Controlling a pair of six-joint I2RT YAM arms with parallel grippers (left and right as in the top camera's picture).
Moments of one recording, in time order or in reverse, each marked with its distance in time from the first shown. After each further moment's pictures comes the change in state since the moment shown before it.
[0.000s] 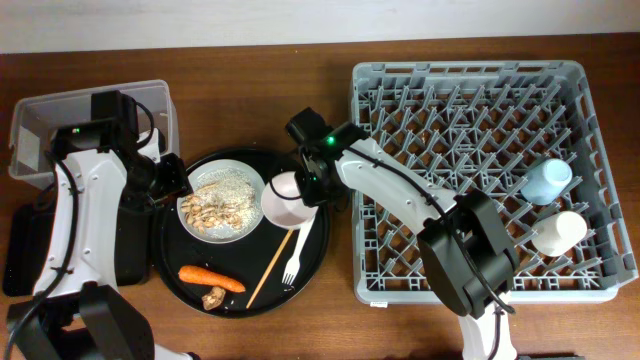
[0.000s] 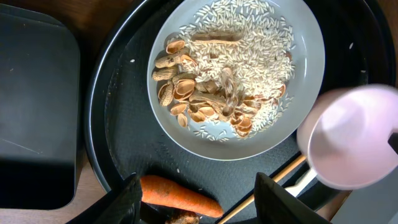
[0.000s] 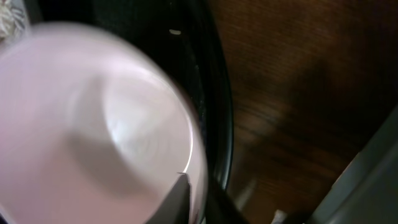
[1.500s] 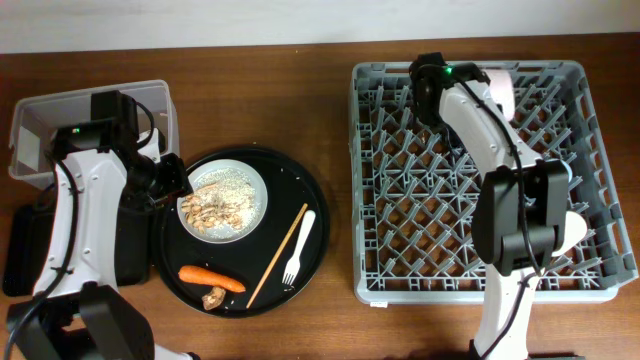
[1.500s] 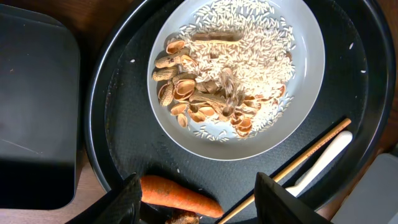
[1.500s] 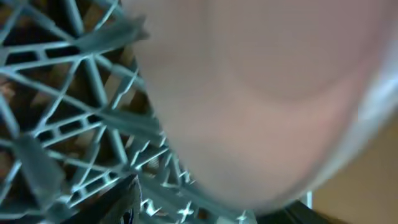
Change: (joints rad) left arm 0.000 0.000 0.000 0.001 0.000 0.000; right arm -0.489 0.092 0.193 -0.301 0.906 0.025
